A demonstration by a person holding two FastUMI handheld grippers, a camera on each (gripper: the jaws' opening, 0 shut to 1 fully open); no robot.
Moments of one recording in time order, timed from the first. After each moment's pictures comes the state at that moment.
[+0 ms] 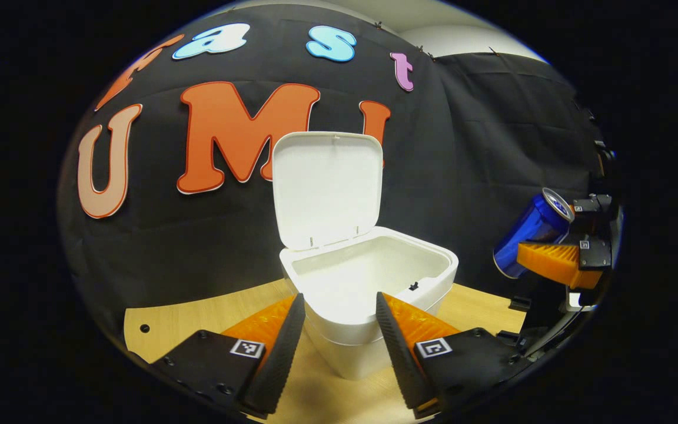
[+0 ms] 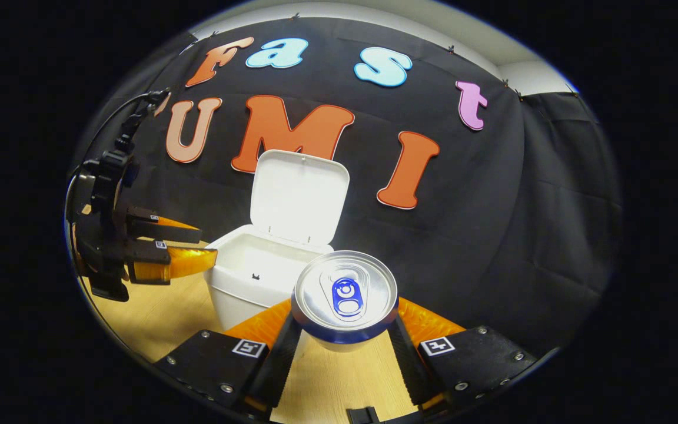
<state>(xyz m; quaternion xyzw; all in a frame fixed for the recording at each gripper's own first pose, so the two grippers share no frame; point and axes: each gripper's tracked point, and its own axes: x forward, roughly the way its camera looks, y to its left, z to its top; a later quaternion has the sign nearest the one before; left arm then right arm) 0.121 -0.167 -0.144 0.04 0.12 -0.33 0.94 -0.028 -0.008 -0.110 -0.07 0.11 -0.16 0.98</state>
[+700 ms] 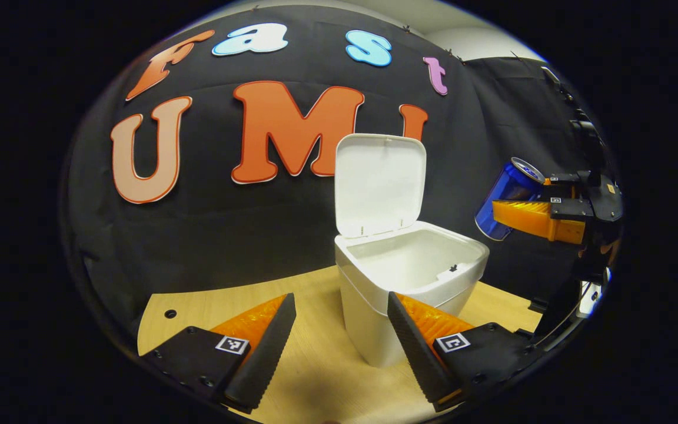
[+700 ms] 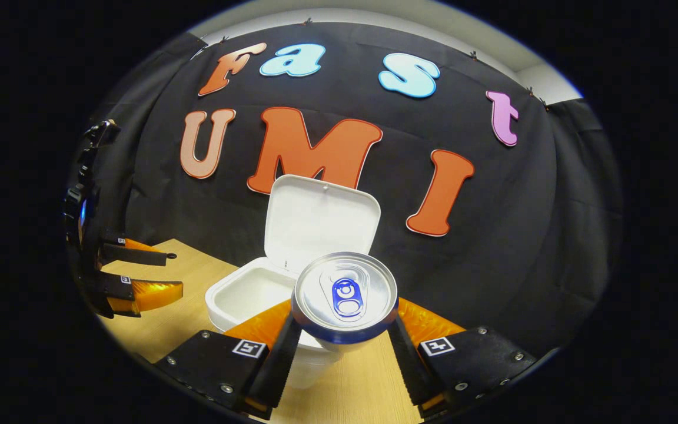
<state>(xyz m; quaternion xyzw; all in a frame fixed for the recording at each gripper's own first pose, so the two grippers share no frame) 0.118 -0.089 -0.154 0.02 0.13 -0.24 0.96 0.048 0.001 -0.082 -0.08 0.08 -0.10 0.99</state>
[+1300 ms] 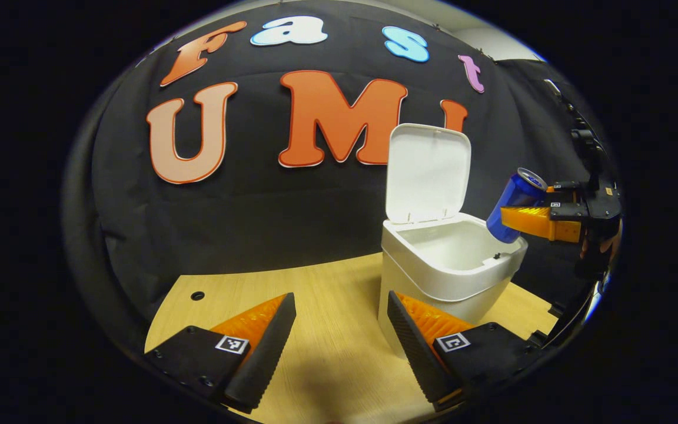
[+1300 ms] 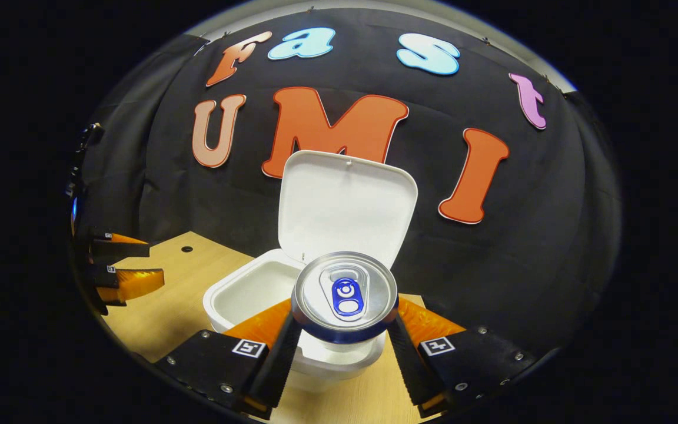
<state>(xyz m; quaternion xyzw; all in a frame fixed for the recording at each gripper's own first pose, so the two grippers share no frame) 0.128 -0.034 -0.172 0.01 0.16 -0.14 0.98 0.094 0.010 -0.114 -0.06 0.12 -0.04 0.99</state>
